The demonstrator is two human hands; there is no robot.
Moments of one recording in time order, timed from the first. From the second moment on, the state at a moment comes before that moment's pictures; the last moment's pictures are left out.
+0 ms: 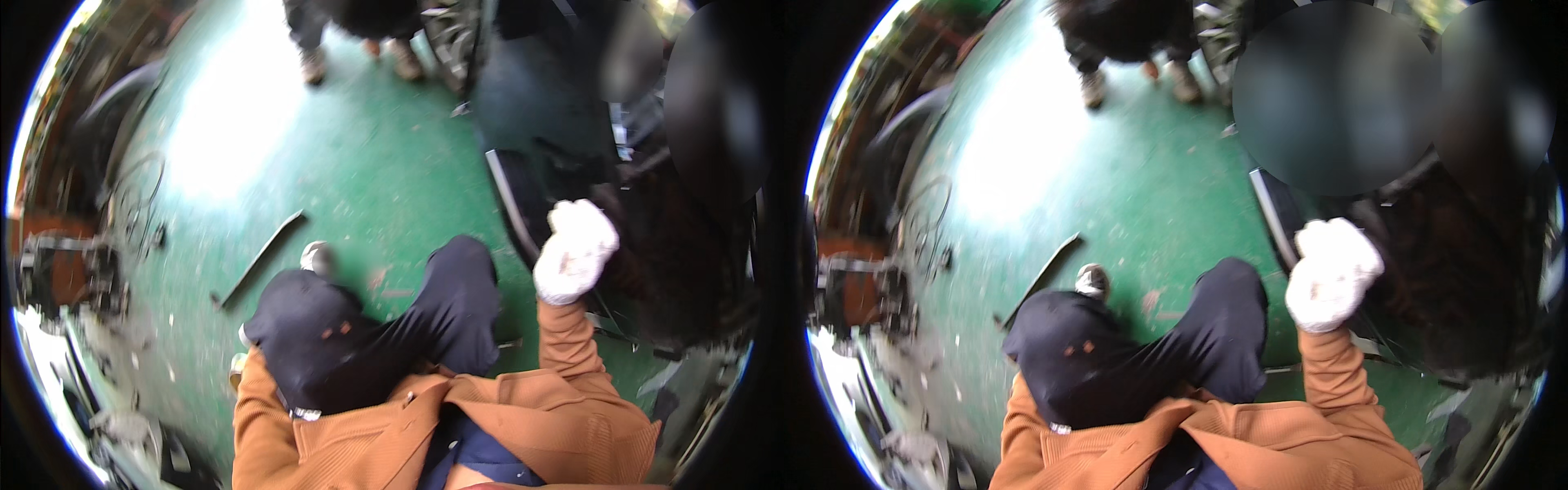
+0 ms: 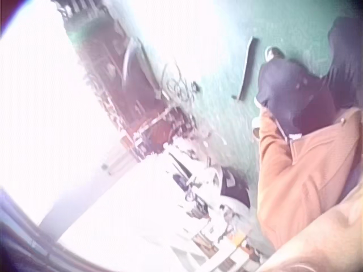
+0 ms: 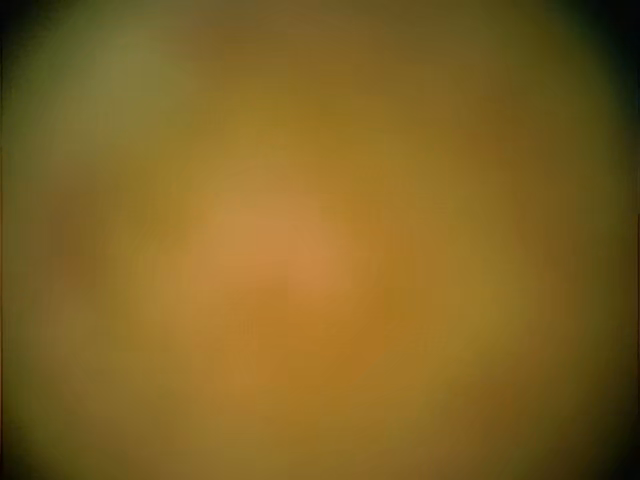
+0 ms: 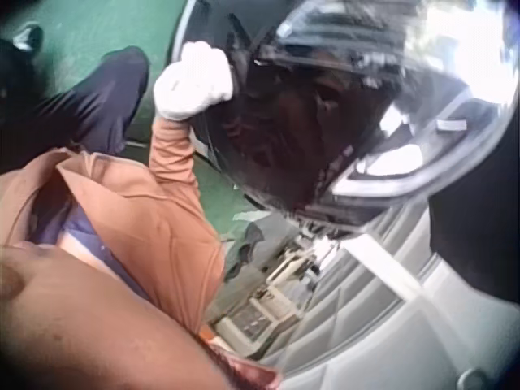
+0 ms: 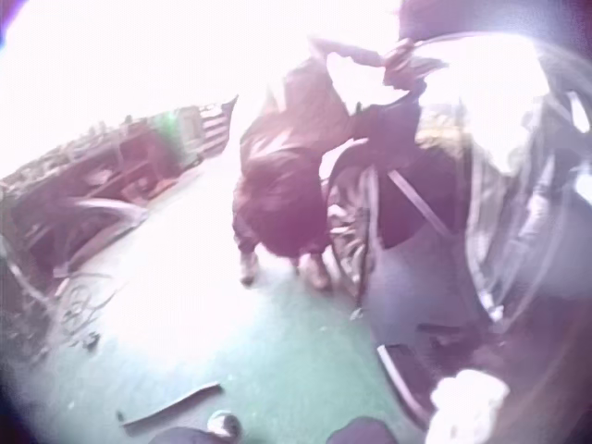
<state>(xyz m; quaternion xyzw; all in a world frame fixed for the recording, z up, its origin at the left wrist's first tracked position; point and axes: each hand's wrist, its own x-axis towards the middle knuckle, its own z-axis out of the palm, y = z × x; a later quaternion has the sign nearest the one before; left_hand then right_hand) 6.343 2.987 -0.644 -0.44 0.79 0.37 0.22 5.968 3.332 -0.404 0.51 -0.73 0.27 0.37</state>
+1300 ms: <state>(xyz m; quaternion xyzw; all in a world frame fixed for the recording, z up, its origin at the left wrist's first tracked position) 5.760 2.901 -0.322 0.18 0.39 0.90 0.05 5.911 3.052 -0.271 0.19 -0.94 0.09 0.28</state>
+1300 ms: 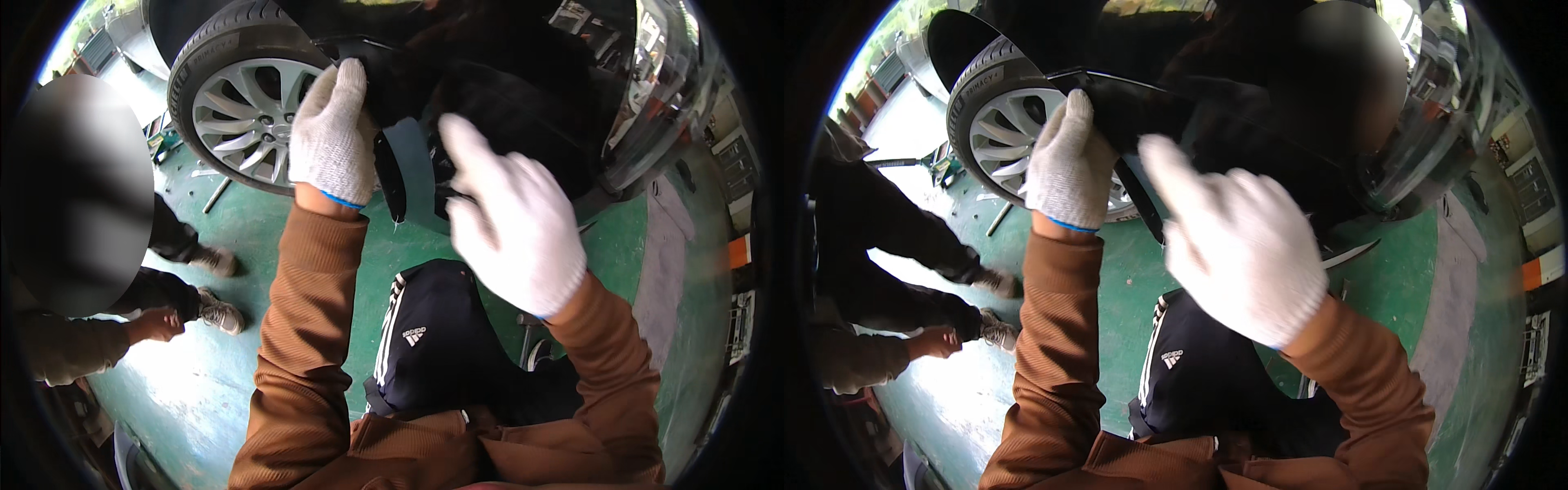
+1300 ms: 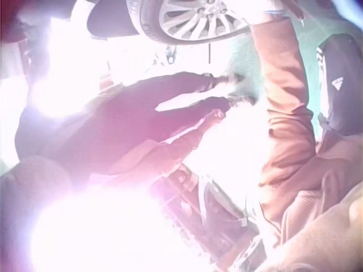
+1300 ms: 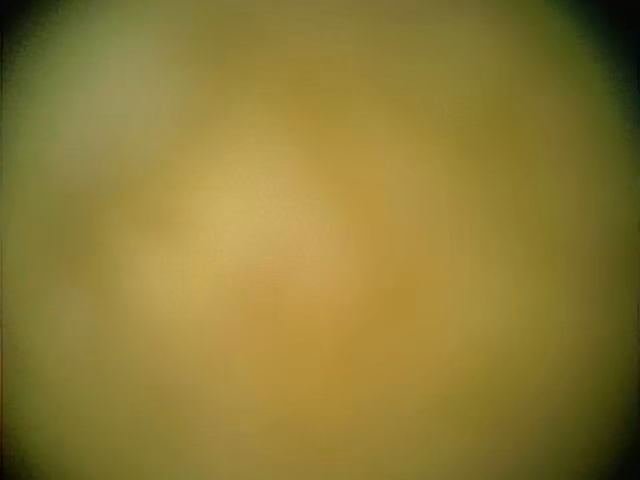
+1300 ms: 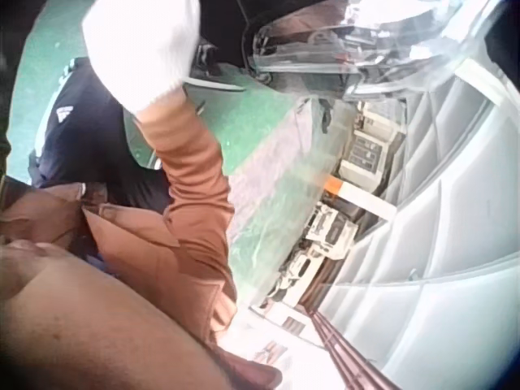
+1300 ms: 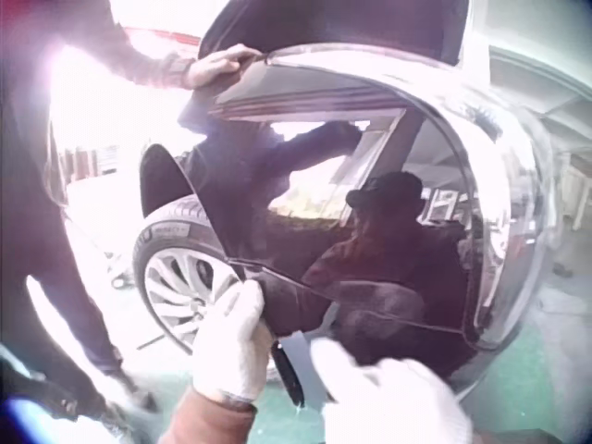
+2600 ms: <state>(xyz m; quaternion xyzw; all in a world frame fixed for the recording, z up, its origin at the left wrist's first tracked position) 5.731 2.909 -0.364 0.24 0.29 0.92 0.12 5.863 2.953 -0.229 0.04 -0.99 -0.08 0.11</state>
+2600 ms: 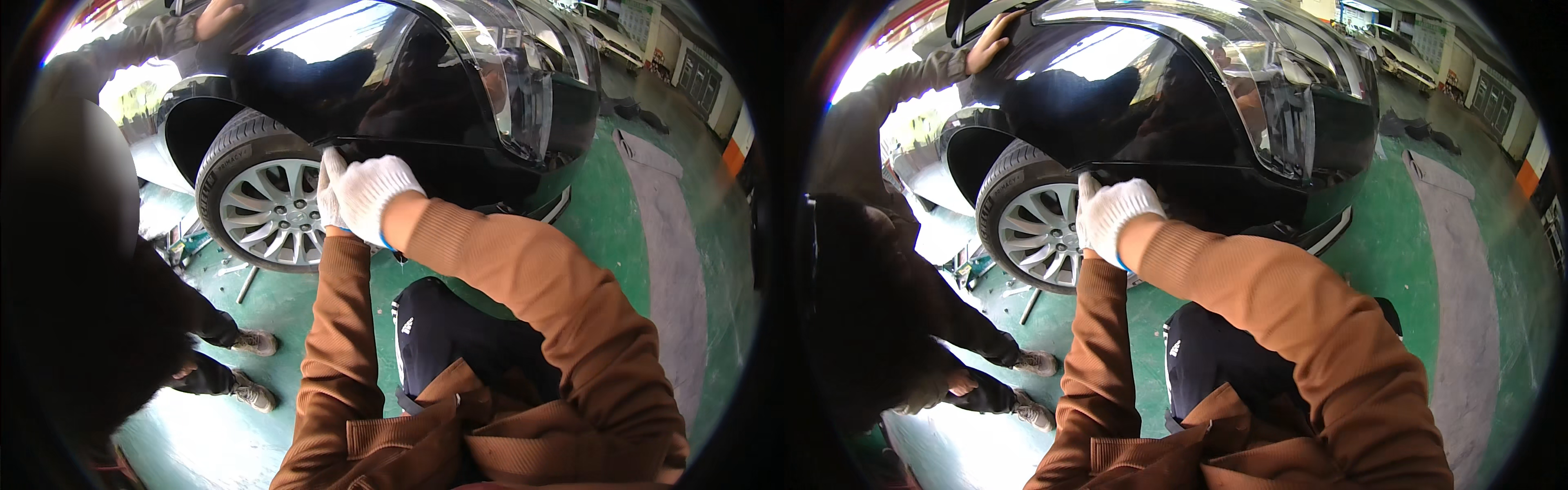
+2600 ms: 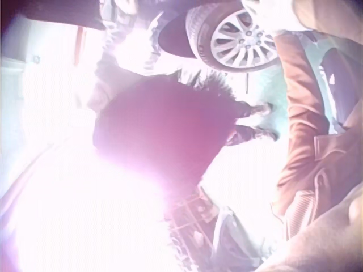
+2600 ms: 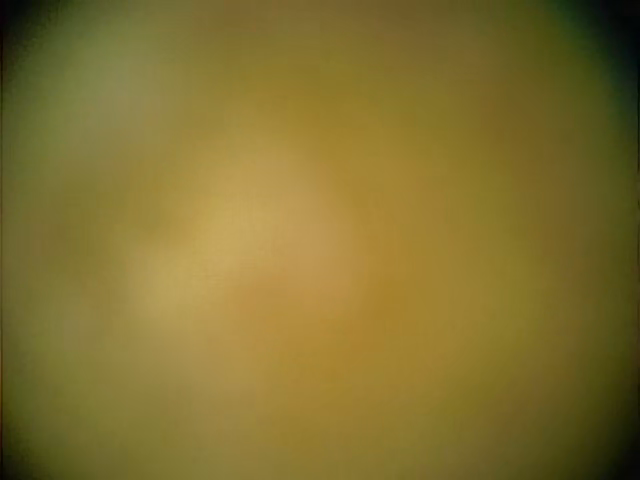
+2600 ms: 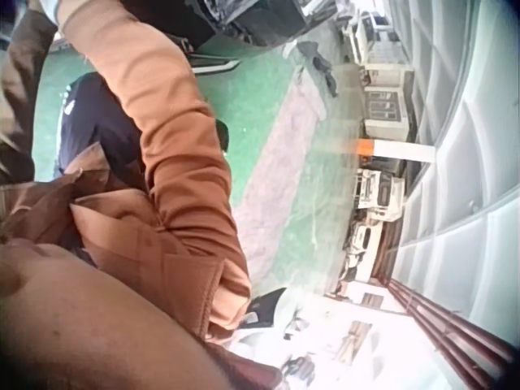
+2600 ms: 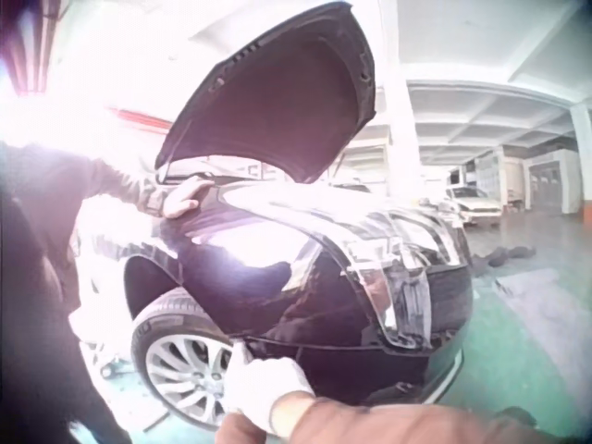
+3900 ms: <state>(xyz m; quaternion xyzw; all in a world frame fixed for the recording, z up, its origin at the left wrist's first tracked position) 6.057 2.889 -0.540 0.28 0.74 0.44 0.42 6.473 3.038 -0.727 -0.75 -0.38 0.54 -0.02</state>
